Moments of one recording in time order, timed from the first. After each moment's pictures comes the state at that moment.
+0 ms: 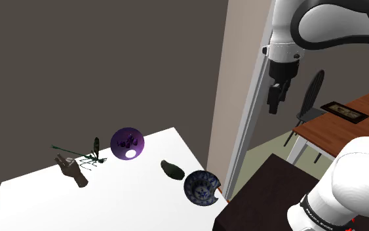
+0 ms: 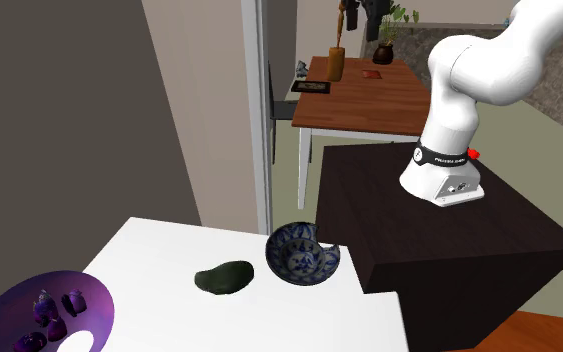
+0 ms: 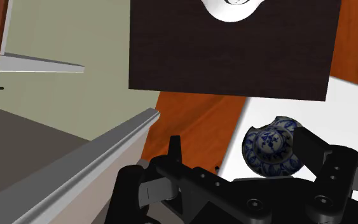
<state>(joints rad) 0.01 -0.82 -0.02 -2.44 -0.10 1.47 -0.14</state>
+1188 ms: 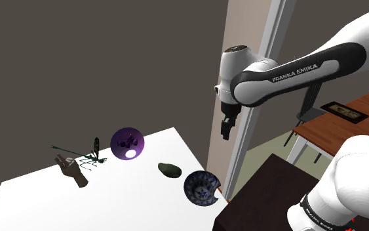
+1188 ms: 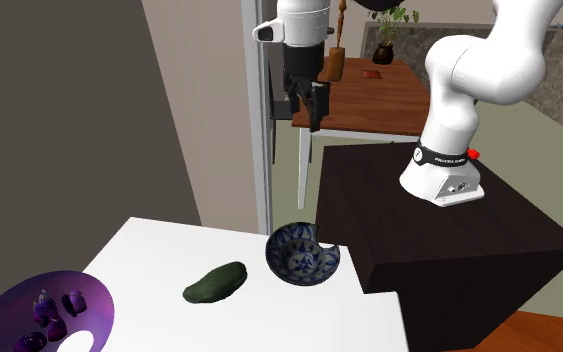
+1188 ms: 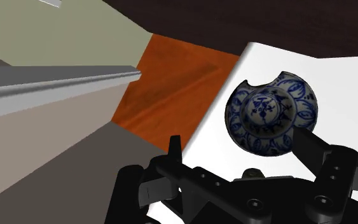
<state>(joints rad) 0.10 -0.40 0.03 -2.56 -0.07 2.08 -0.17</state>
